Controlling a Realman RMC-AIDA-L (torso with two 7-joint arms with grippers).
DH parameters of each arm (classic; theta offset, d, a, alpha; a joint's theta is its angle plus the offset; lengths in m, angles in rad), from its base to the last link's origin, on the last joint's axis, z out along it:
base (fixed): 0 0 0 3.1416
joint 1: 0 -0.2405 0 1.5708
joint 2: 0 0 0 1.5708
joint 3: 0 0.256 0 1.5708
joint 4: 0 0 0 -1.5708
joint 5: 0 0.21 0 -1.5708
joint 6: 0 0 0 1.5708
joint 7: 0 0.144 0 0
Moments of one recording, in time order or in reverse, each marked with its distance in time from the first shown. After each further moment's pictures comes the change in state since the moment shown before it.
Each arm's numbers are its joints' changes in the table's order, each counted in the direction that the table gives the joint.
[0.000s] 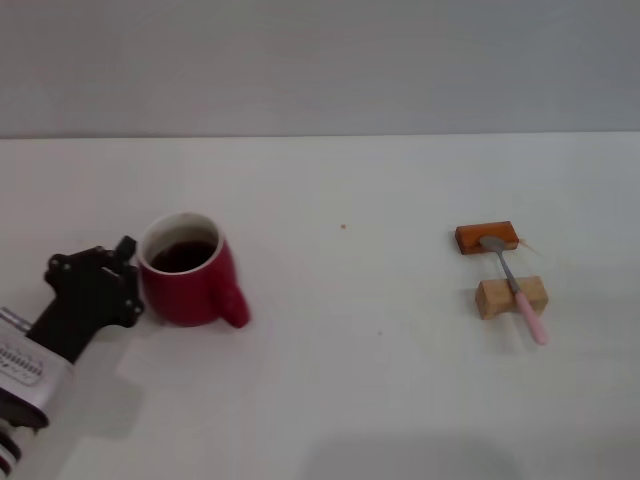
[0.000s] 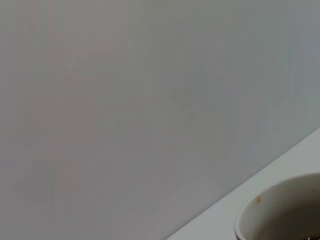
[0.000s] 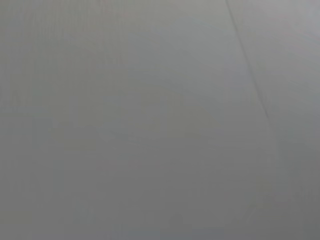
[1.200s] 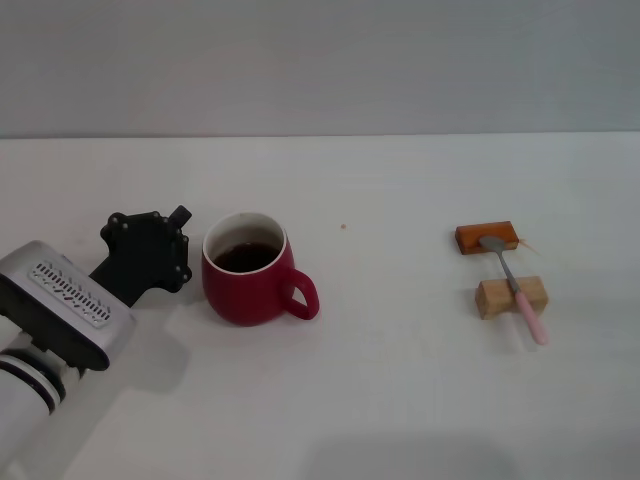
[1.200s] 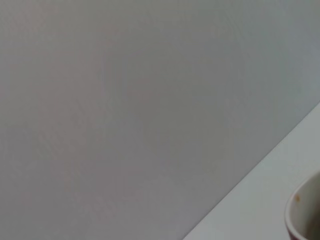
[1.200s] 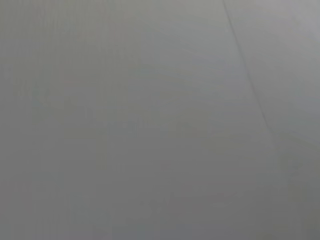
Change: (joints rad) left arm 0.137 0.005 0.039 0.013 -0.001 -0.136 0.043; right arm 0.004 0.000 0.003 -0.004 0.001 -0.008 0.001
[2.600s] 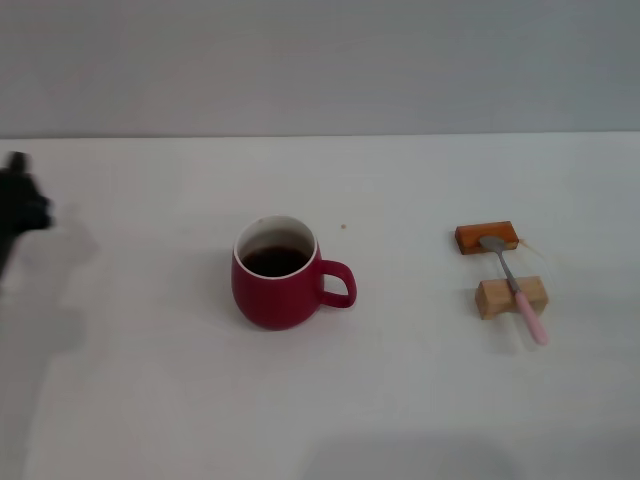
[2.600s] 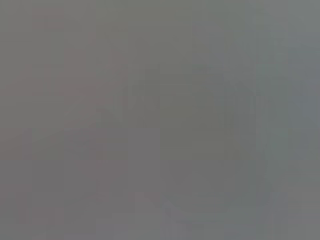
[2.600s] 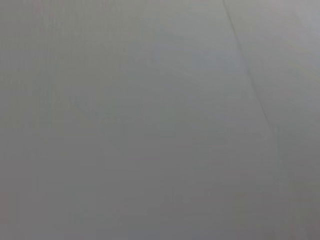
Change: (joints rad) left arm -0.073 0.003 -0.449 0.056 -0.010 0.022 -0.170; right arm -0.003 0.005 0.000 -0.004 0.001 0.009 0.000
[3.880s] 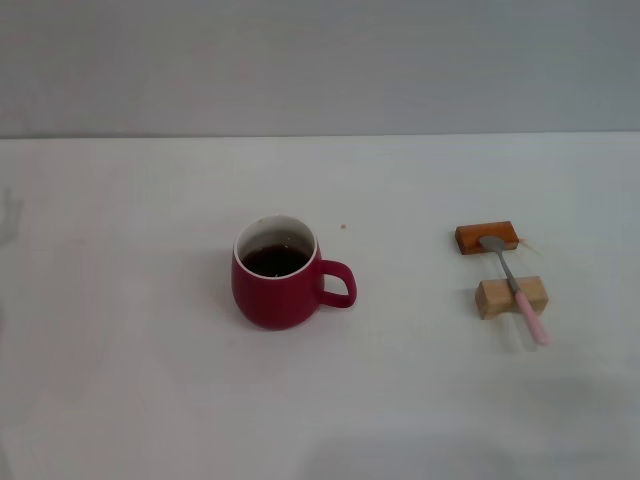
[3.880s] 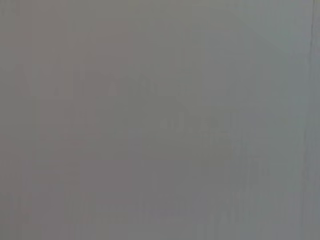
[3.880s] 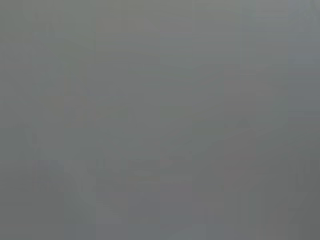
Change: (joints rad) left arm 0.021 0.006 -0.319 -0.007 0.009 0.014 -0.202; right arm 0.397 -0.031 -0.500 -0.515 -0.009 0.135 -0.213
